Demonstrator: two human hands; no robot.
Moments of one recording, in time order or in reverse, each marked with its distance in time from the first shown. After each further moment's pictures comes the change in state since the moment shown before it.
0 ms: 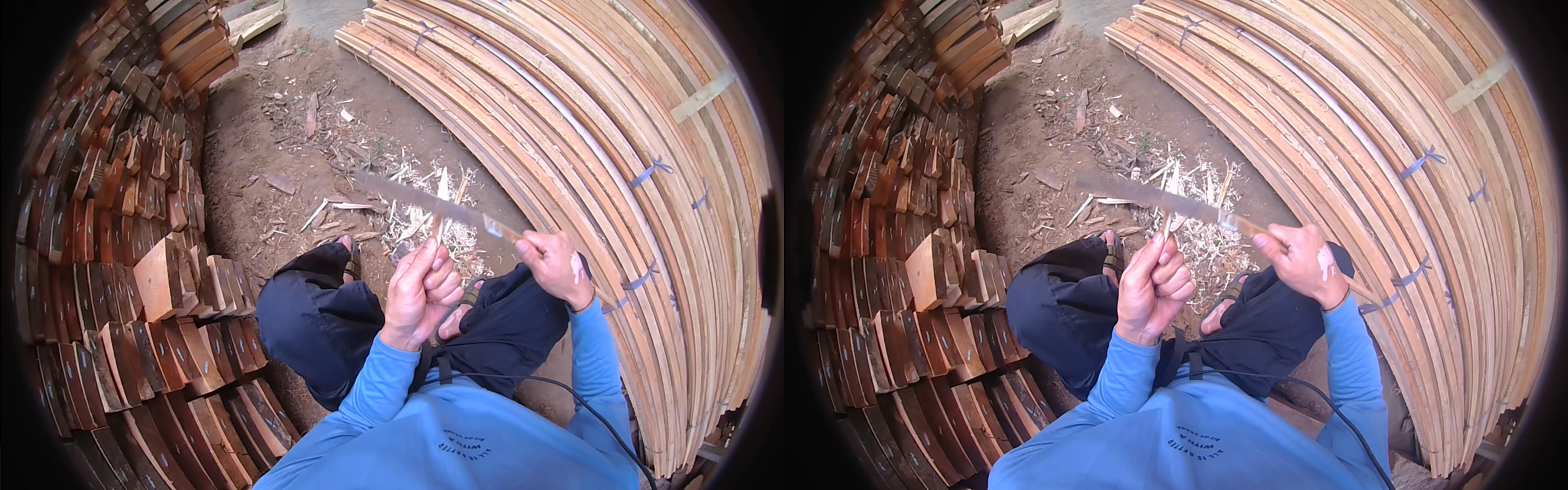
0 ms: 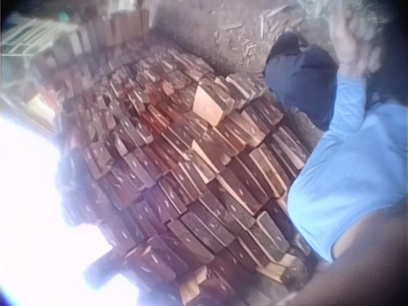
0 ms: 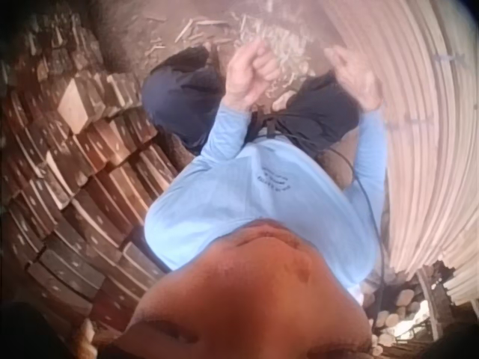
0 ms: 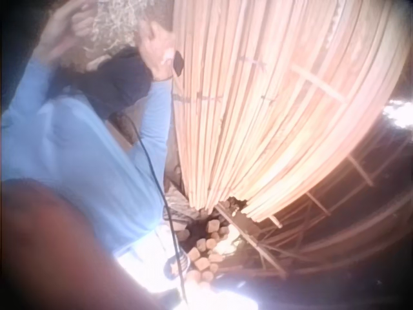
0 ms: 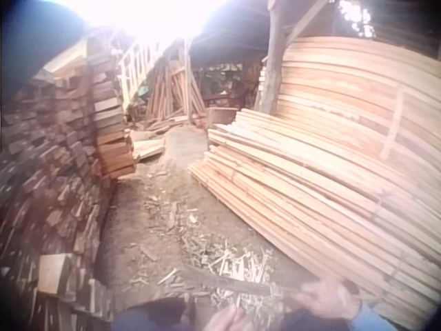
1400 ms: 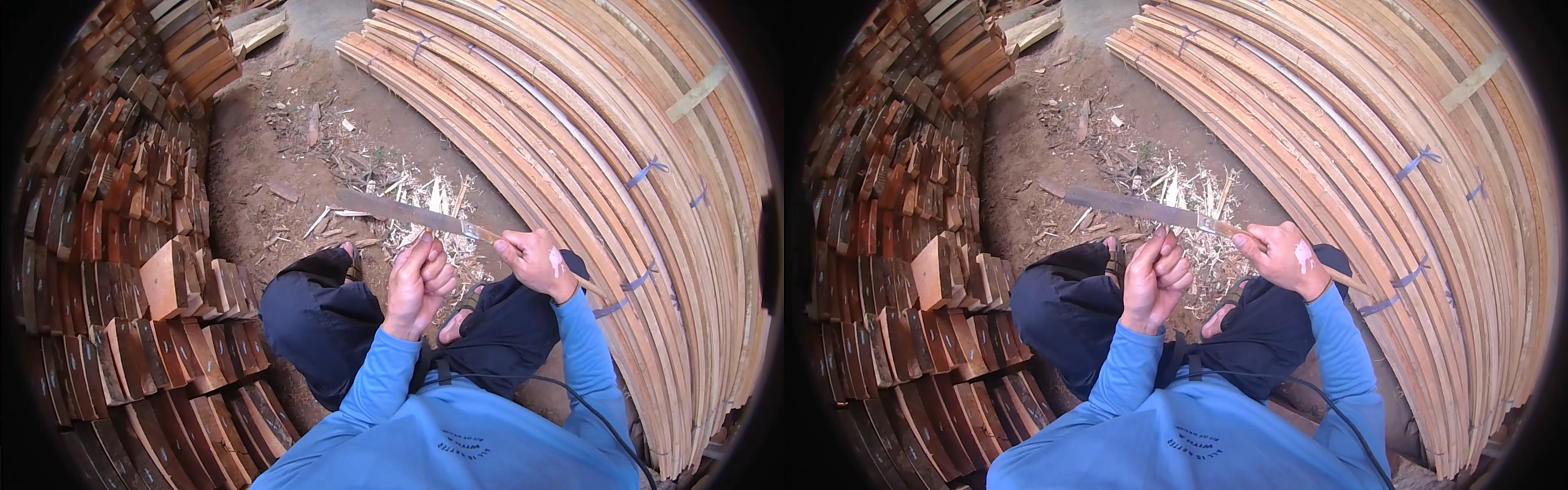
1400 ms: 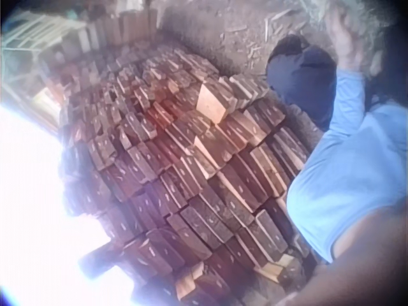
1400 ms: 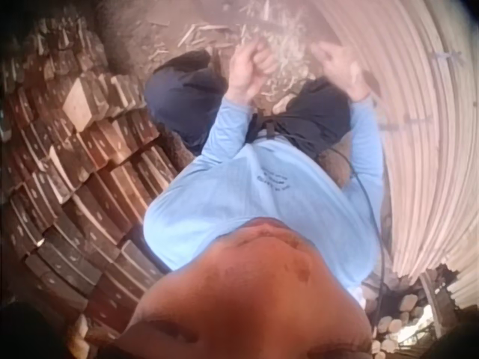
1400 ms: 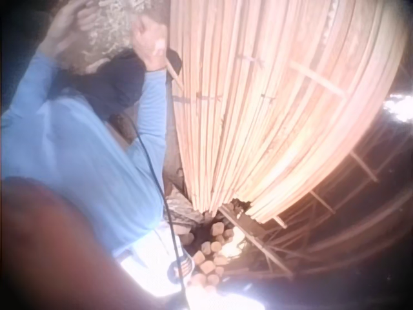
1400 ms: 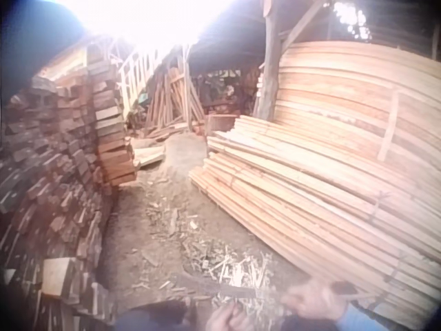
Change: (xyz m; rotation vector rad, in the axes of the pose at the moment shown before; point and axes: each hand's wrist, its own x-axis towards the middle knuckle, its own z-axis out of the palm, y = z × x) left_hand 0.011 -0.005 -0.010 0.073 0.058 0.026; right_hand 0.012 -0.006 0.011 0.043 -0.055 -0.028
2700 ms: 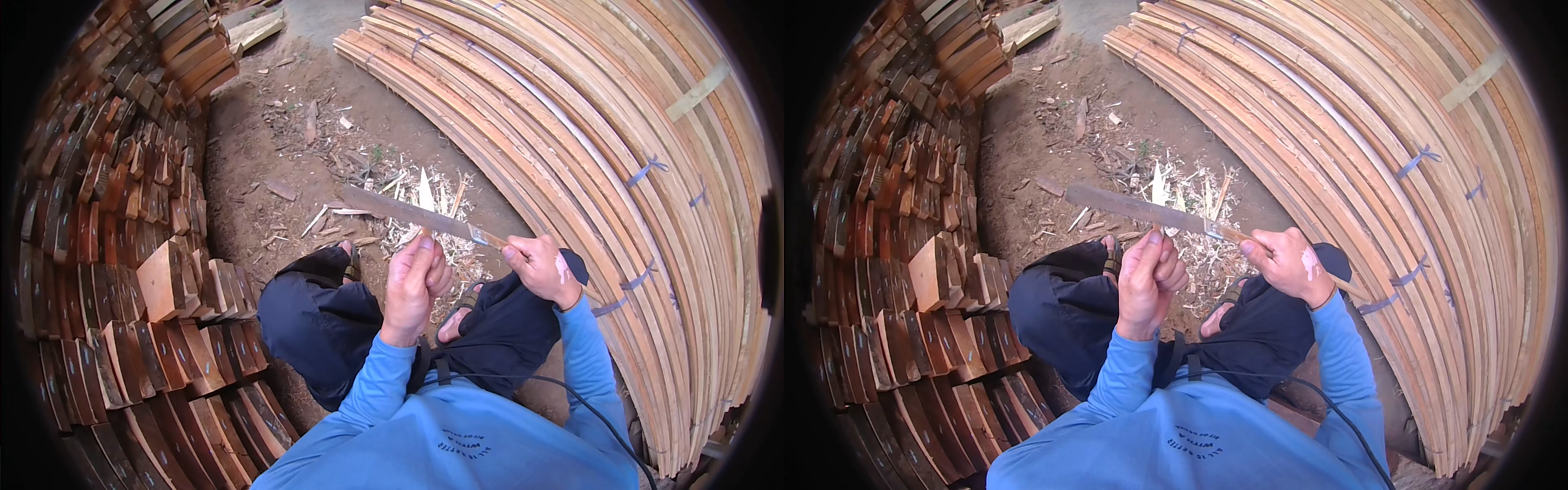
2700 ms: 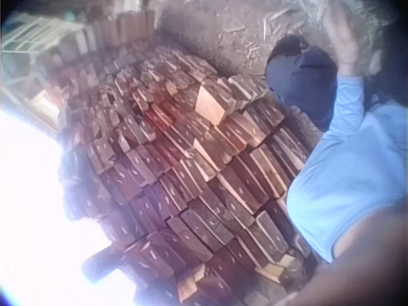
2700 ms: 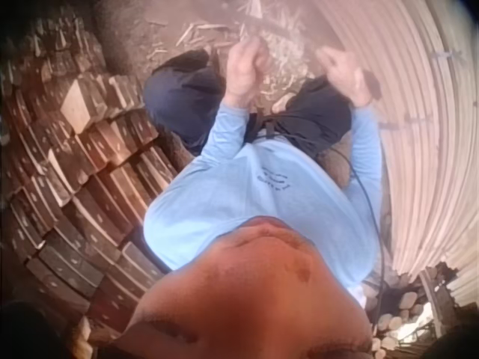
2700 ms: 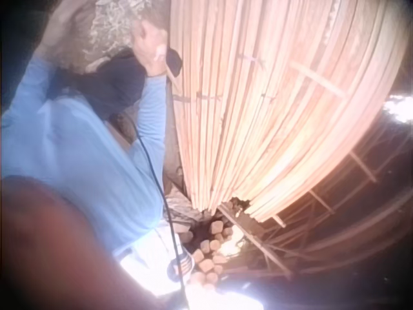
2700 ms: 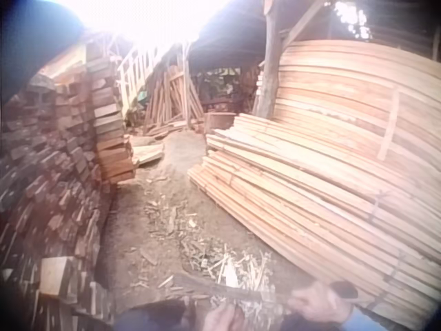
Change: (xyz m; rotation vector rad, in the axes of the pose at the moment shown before) left_hand -0.008 0.003 0.020 0.298 0.009 0.152; right_hand -0.014 0.003 -0.003 0.047 0.008 -0.010
